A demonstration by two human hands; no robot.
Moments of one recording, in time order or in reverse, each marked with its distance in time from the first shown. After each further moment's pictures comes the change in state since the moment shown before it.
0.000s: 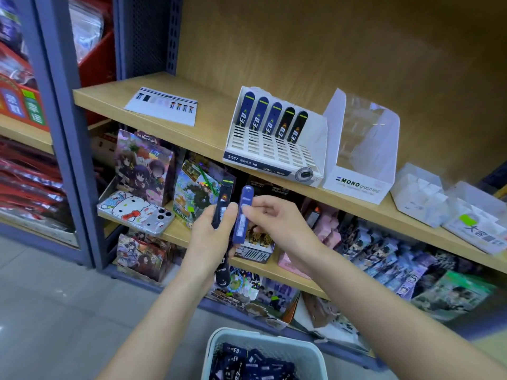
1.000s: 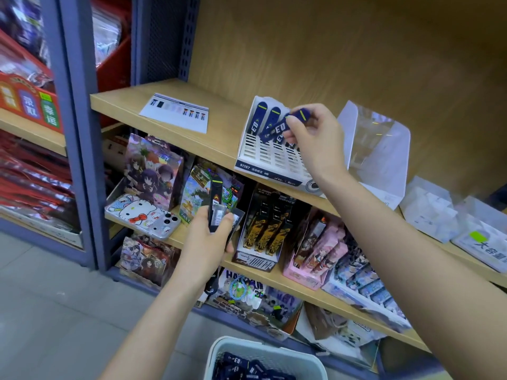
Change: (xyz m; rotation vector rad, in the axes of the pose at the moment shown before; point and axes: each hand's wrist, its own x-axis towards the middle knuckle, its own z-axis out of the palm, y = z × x) left_hand 0.007 0.004 -0.021 0.126 0.037 0.055; right_hand 0.074 -0.077 -0.038 -0.115 0.440 -0.482
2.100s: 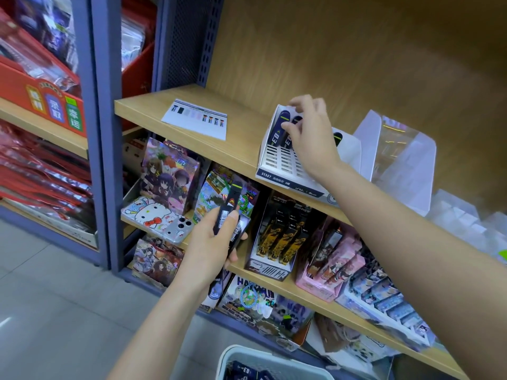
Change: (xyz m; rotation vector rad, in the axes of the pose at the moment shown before) left_hand 0.001 0.014 -0.020 -0.080 -0.053 -0.071; right_hand 0.040 0.022 0.035 -0.491 -0.124 -0.229
